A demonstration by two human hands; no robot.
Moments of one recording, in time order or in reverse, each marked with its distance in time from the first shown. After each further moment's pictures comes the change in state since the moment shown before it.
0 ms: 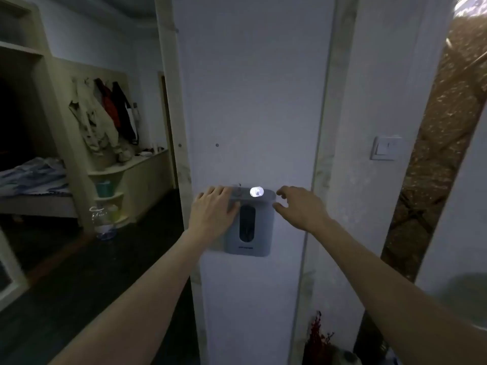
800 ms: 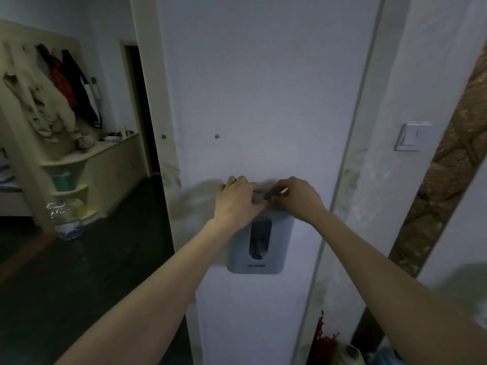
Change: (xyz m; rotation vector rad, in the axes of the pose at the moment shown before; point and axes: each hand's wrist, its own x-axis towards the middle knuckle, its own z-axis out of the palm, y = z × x) left_hand 0.118 -0.033 0.085 -0.233 -0.214 0.041; right_hand 0.129 -0.006 0.074 0.223 -0.003 0.199
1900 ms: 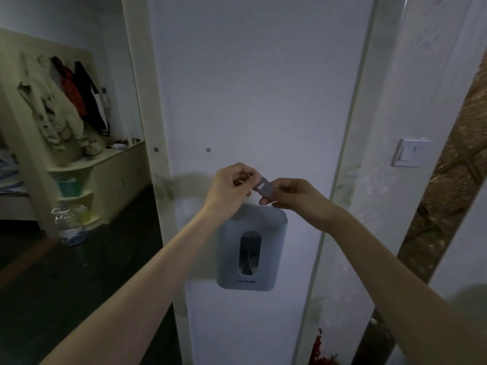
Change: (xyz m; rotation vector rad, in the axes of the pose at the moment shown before) left_hand 0.019 0.019 -0.038 -0.905 0.213 -0.038; right_hand -0.006 0.008 -0.058 0.817 -0.306 -0.167
